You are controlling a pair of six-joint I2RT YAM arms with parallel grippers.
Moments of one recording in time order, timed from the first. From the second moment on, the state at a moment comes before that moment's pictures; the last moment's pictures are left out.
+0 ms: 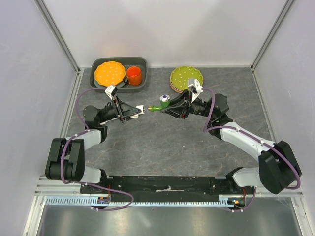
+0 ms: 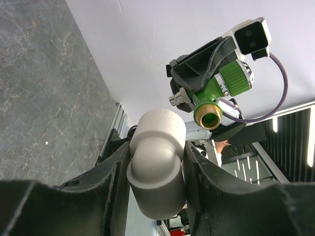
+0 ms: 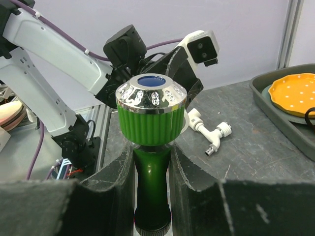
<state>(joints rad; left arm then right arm) -0.07 1.41 0.50 1.28 1.16 -1.57 0.53 1.33 0.79 0.84 -0.86 0.42</state>
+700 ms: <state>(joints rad) -0.07 1.36 0.50 1.29 1.18 -1.59 0.56 1.40 0.79 0.88 -0.90 0.43</state>
